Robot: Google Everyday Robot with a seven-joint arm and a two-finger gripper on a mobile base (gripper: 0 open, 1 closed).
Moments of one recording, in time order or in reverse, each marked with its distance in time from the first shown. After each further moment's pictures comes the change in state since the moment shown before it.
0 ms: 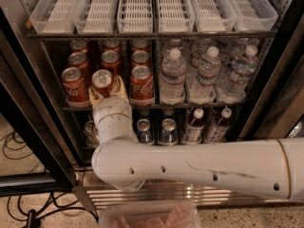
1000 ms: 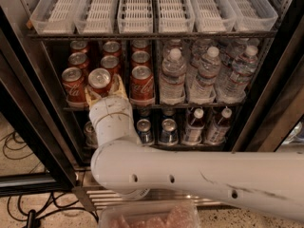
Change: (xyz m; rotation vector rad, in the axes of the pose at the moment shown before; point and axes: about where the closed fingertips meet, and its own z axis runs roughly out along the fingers) arm -0.026 -0.002 -0.027 -0.045 0.028 0.006
